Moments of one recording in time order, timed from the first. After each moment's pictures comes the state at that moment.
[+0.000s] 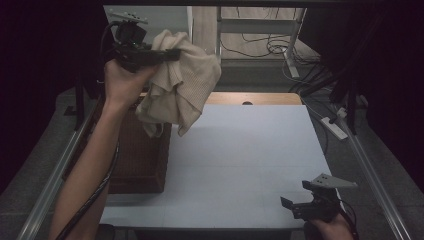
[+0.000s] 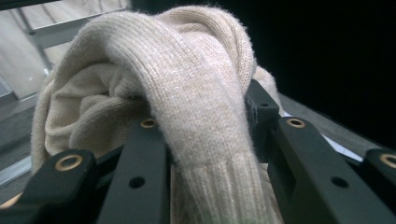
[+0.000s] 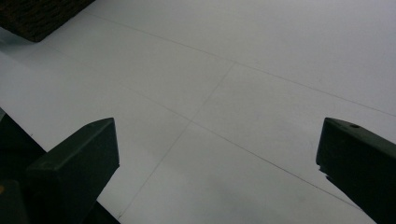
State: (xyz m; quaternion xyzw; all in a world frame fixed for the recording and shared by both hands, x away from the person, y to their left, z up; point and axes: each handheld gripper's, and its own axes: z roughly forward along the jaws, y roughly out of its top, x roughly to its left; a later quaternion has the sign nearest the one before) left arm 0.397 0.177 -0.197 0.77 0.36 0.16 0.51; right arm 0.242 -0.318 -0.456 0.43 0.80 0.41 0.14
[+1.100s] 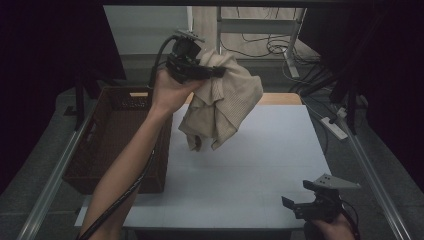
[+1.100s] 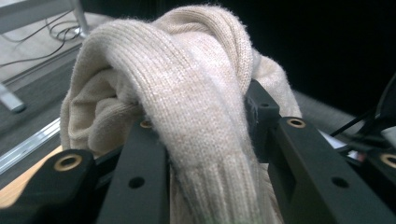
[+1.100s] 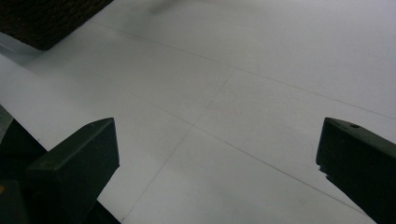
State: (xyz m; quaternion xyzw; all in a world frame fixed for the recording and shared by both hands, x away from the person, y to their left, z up) left arm 0.419 0.080 -0.232 0.82 0.30 0.12 0.47; right arm 0.241 -0.321 -0.456 0.42 0.79 0.42 0.14
